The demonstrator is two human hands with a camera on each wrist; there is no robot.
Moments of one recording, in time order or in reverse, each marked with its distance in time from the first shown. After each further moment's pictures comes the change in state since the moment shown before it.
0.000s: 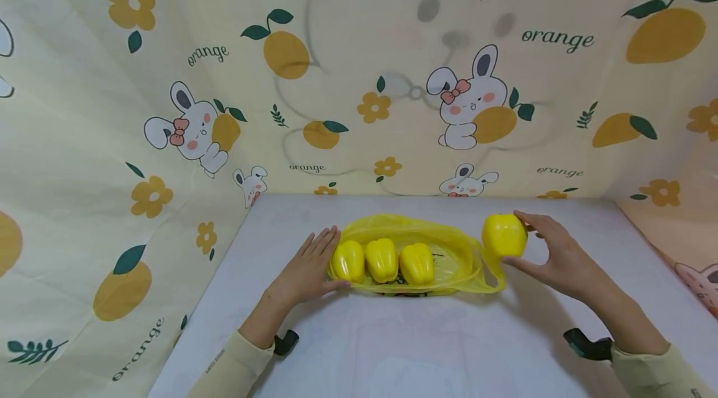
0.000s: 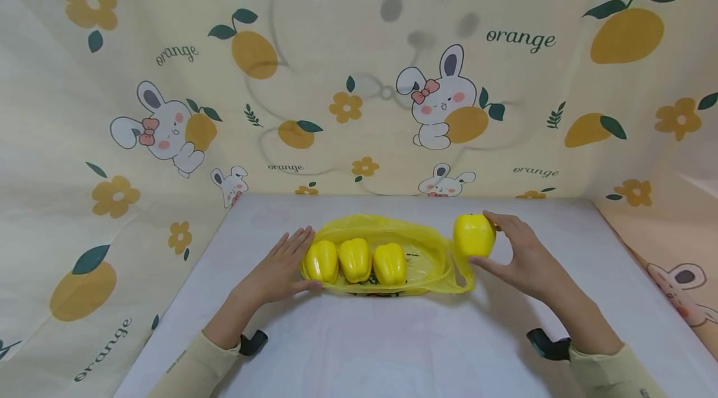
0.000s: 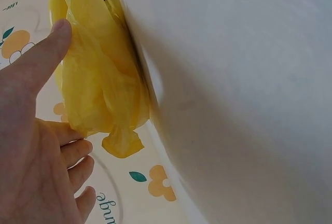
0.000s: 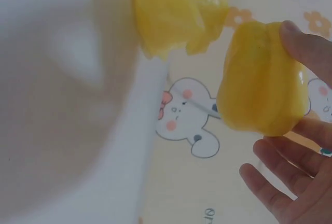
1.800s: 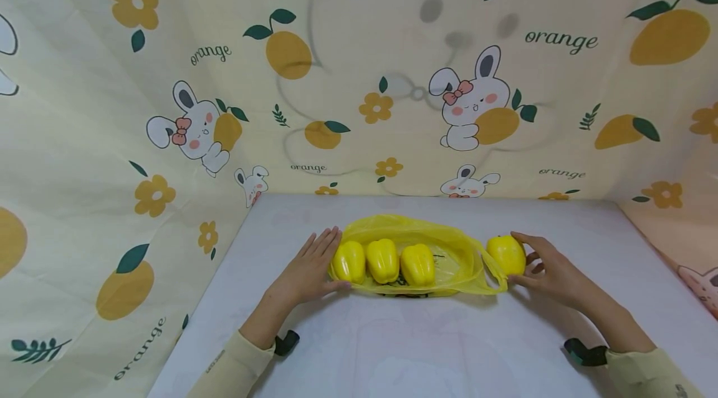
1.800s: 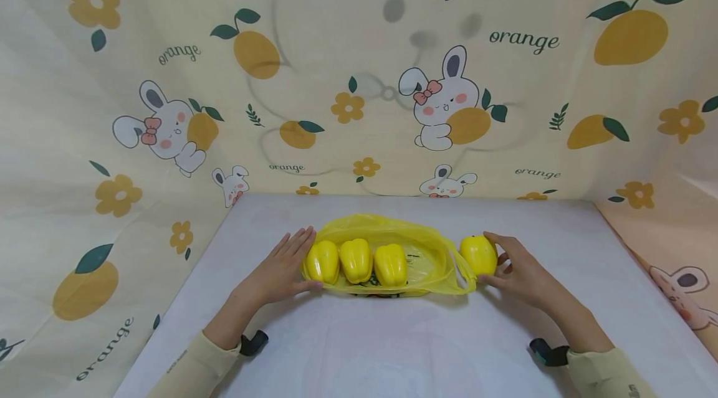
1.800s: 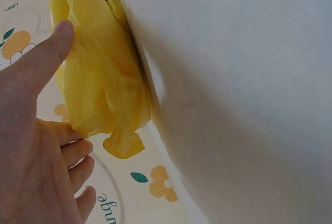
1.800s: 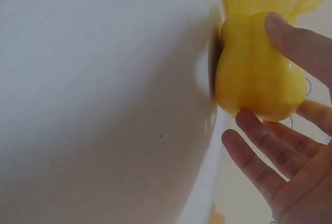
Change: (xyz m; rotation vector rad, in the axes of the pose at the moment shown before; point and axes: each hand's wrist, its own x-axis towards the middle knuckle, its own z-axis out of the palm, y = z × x) left_hand 0.000 -0.001 0.001 0.012 -0.001 0.006; right_hand -0.015 0.048 0.037 0.135 -0.260 0.160
